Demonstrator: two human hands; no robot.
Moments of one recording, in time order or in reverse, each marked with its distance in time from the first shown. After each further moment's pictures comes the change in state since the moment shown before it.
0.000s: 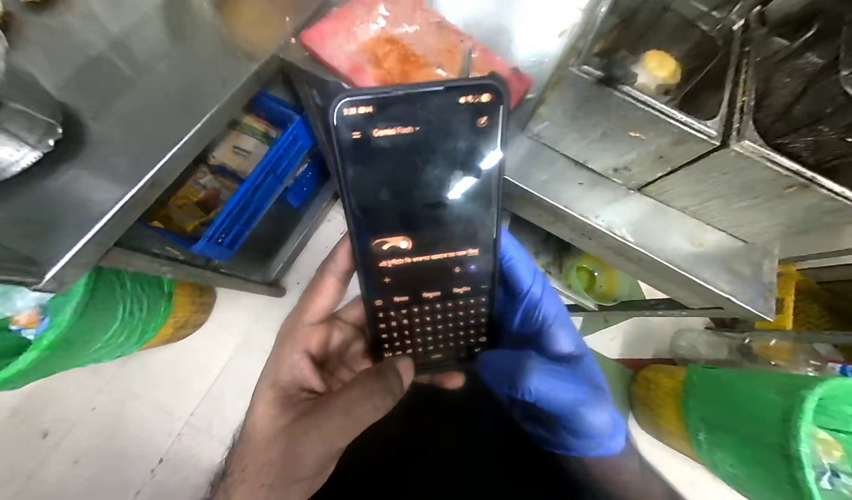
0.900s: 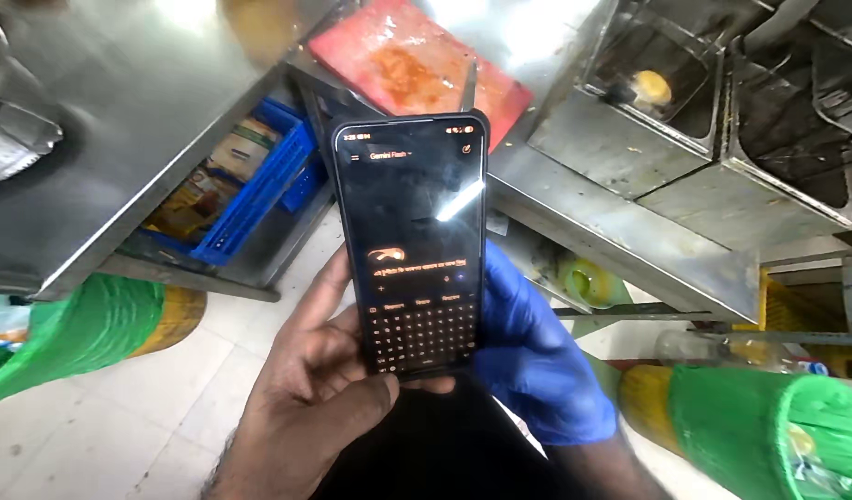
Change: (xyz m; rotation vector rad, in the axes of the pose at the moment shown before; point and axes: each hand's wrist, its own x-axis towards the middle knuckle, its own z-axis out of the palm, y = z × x) left_hand -0.015 0.020 -0.037 -0.022 0.023 -0.030; right_hand 0.021 0.022 0.013 0.011 -0.020 0.080
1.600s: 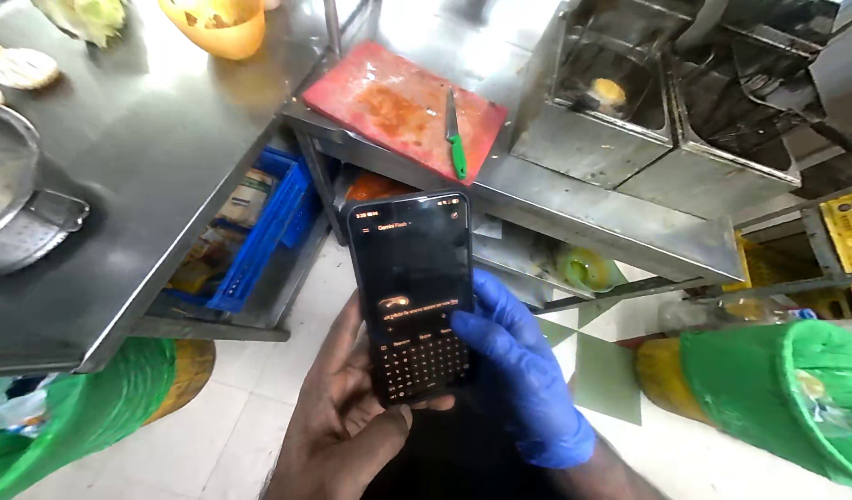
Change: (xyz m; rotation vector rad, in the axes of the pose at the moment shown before) left_hand -0.028 0.024 -0.047 0.057 -0.067 -0.044; right_hand 0.024 0.045 0.066 -0.177 0.472 -0.069
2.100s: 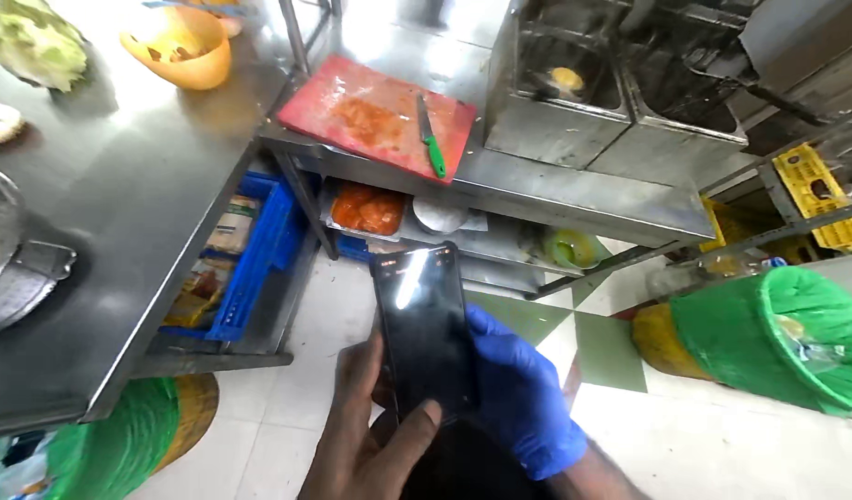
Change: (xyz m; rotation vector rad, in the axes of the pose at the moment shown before) left_hand -0.025 -0.004 -0.010 0.577 0.120 -0.130; right_hand -0.036 0.033 0.001 0.330 0.166 0.127
